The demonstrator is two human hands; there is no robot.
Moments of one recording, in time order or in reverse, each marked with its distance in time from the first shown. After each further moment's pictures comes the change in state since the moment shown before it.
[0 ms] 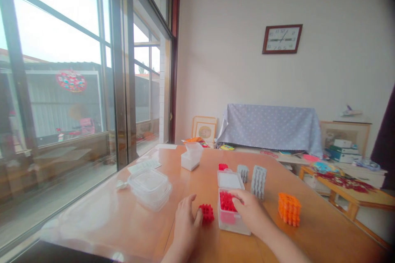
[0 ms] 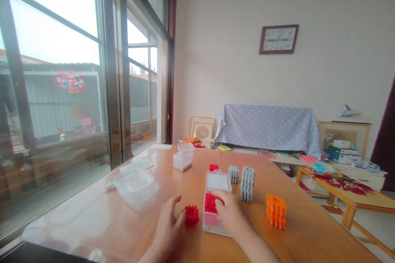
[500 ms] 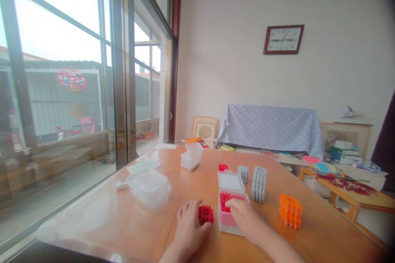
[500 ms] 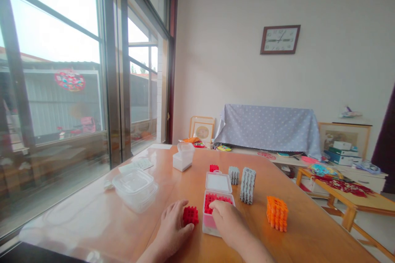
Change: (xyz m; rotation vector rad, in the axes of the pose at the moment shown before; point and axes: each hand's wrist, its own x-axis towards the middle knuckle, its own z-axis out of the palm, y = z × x) left_hand -0.002 0.009 -0.001 0.111 -0.227 0.028; right_hand -0.012 -0.016 0.005 -0.041 -0.180 0.017
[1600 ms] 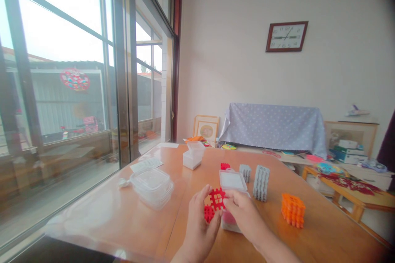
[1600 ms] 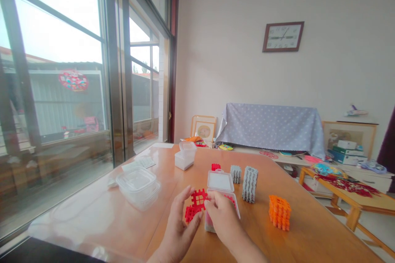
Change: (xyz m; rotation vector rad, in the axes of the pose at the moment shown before) left_hand -0.012 0.050 -0.016 -0.326 0.279 0.303; right_hand -0.001 -0.039 0.012 0.507 0.107 0.053
